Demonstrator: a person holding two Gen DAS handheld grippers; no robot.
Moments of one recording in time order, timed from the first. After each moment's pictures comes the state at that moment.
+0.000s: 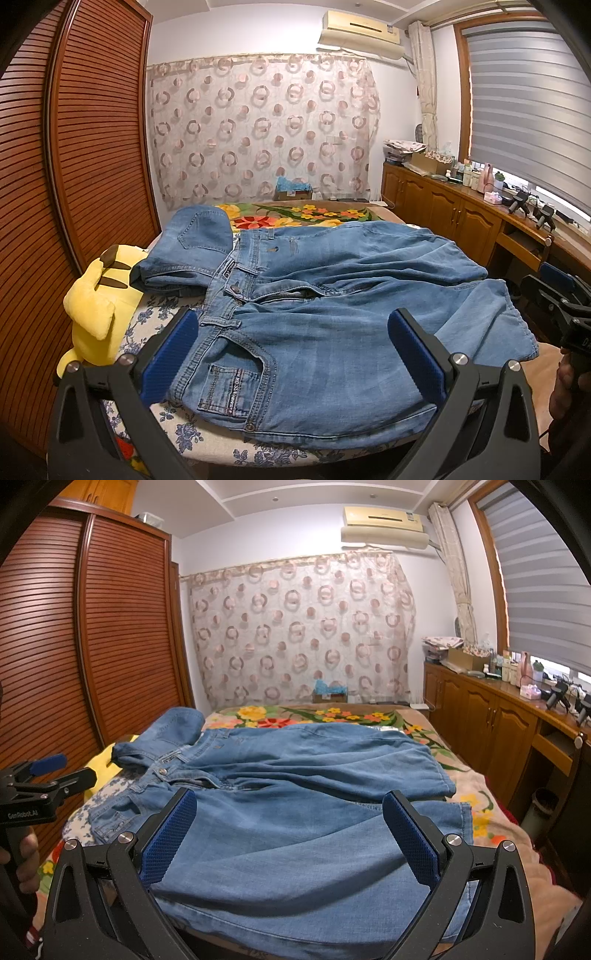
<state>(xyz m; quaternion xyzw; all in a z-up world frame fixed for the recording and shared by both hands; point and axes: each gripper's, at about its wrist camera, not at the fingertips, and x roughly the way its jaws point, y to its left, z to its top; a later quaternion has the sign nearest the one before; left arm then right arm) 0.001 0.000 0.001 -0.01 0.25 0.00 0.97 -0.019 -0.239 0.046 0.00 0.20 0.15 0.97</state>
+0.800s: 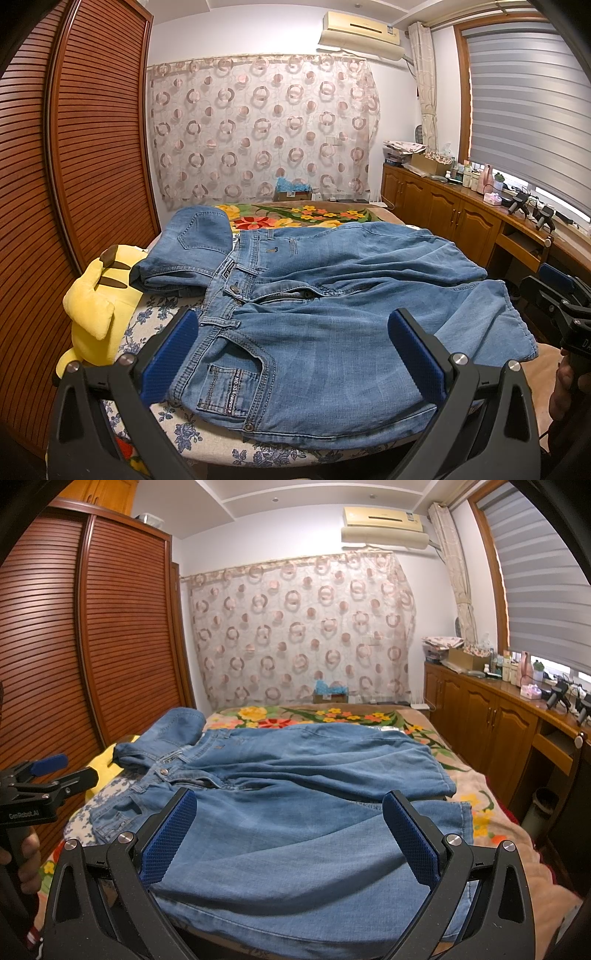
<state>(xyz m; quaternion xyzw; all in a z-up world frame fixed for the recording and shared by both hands) 0.000 0.001 0.000 -0.01 0.25 0.00 0.97 -0.020 -0.241 0.047 0.00 0.20 0.15 0.97</state>
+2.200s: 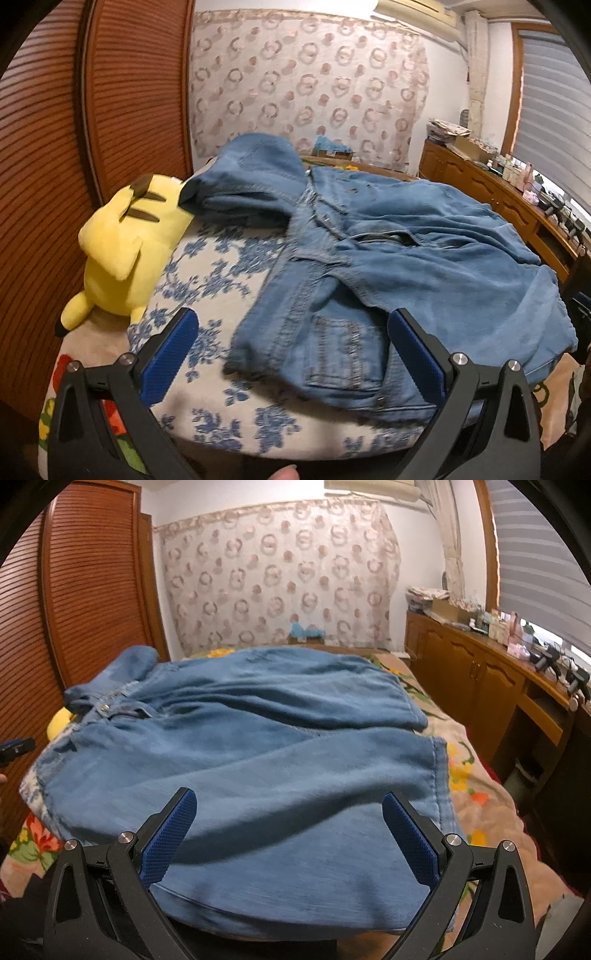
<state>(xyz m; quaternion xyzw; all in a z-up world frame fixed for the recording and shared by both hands) 0.016 0.103 -0.073 -0.07 0.32 0.05 0.94 0.022 -0.295 -0.023 -0.02 0.31 0.11 0.95</state>
